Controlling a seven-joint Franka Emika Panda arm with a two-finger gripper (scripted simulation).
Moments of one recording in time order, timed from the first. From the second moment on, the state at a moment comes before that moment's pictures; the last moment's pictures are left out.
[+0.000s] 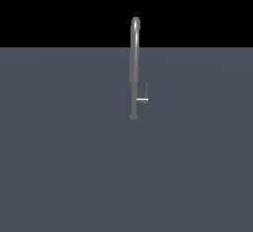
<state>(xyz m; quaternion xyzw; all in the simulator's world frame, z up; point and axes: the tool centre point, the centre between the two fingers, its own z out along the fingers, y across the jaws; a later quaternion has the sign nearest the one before) -0.252 0.022 0.487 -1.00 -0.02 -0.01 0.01</state>
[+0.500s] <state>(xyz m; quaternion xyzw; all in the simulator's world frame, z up) -0.254 0.022 0.480 -1.00 -0.04 0.01 0.01</state>
